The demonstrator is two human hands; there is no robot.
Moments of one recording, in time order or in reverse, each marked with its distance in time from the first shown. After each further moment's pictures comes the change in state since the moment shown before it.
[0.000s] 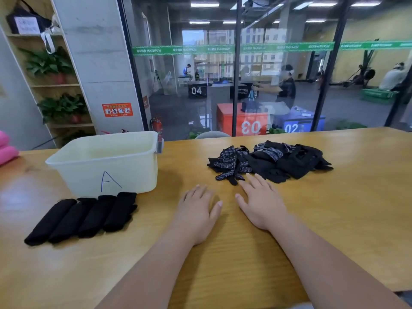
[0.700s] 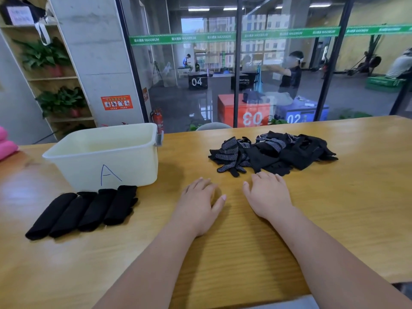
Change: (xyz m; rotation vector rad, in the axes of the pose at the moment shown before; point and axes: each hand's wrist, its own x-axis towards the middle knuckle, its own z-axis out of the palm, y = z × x) left_hand 0.002 -0.002 0.001 -0.031 0.009 0.008; right_hand 0.003 -0.004 0.006 -0.055 0.051 0.153
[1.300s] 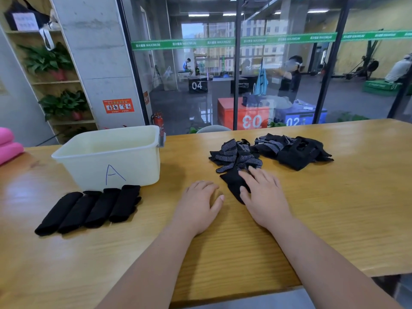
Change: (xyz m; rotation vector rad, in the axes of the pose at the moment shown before) left_hand -0.006 -0.002 0.001 -0.033 0.083 0.054; right_hand -0.033 -0.002 -0.009 0.203 0.188 -0.153
